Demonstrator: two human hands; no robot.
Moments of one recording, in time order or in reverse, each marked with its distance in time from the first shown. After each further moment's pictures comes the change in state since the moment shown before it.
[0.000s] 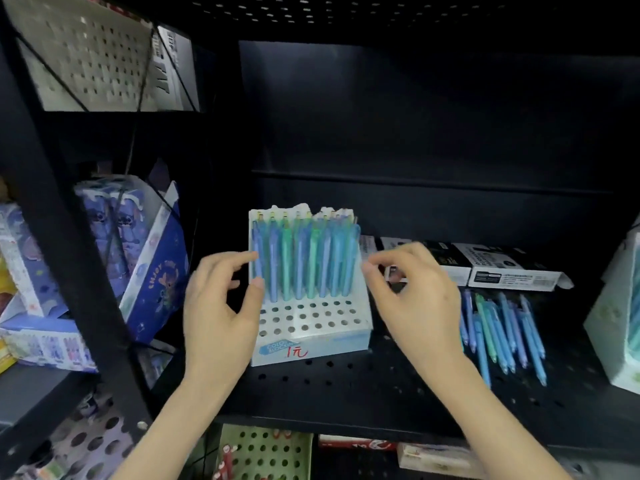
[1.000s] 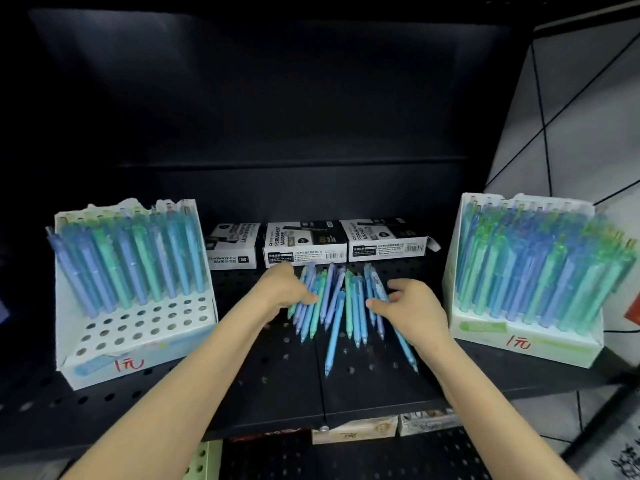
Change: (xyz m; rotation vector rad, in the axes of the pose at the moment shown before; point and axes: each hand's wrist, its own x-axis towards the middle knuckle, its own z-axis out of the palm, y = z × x) left_hand 0.009 0.084 0.224 0.331 -1.000 -0.537; right_hand -0.015 0.174 -0.092 -0.043 -0.390 0.707
